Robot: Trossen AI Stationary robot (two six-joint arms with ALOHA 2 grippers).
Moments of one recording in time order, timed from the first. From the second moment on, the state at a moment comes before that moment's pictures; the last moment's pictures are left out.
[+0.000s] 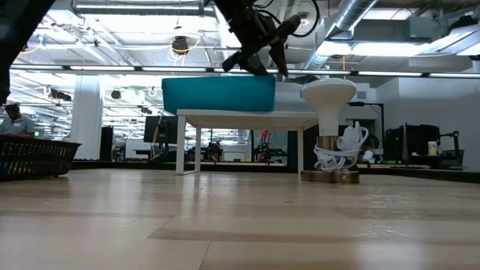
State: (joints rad) left arm 0.17 1.96 1.82 -0.61 -0.38 -0.61; right arm 0.77 1.20 1.14 -0.57 1.28 1.11
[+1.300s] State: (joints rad) left arm 0.12 1.90 1.82 -0.97 -0.23 -0.43; right arm 0.82 1.20 1.14 -0.57 1.31 1.11
